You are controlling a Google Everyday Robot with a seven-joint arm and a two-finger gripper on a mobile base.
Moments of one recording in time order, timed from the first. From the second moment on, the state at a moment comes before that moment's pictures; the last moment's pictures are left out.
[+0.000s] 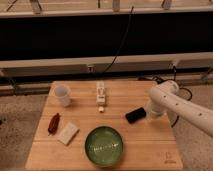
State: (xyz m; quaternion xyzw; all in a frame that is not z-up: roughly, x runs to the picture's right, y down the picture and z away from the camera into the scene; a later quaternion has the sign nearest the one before) arm 0.260 0.183 0.824 -0.32 -0.03 -0.07 0.94
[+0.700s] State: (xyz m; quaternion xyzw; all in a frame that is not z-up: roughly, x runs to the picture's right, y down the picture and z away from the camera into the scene) arm 0.237 0.183 0.834 -0.32 -0.03 -0.12 0.94
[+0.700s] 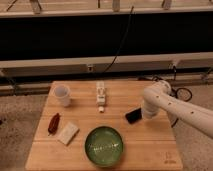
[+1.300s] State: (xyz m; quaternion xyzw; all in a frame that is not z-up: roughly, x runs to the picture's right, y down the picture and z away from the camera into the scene) arm 0.218 0.177 0.842 -0.33 -0.04 -0.16 0.93
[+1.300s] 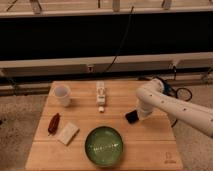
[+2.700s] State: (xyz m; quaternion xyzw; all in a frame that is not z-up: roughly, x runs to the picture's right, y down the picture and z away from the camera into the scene) arm 0.206 0.137 0.868 -0.33 -0.05 -0.22 0.92
